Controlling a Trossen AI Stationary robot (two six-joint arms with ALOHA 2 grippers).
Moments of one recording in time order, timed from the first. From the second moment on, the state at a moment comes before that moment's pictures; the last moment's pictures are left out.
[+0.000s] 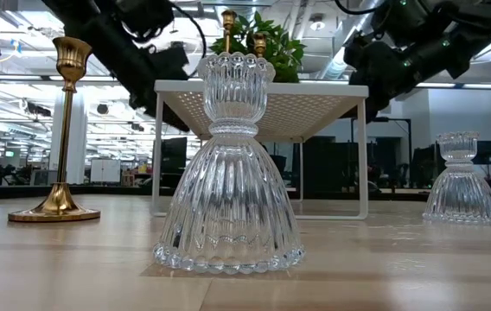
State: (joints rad) left arm 0.09 1.10 0.68 -0.13 -0.46 -0.14; right arm -0.20 1.15 0.49 0.17 -0.02 0.07
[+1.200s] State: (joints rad) left arm 0.09 1.11 0.68 -0.10 -0.46 -0.14; right arm -0.09 1.12 0.48 0.06 0.12 0.19
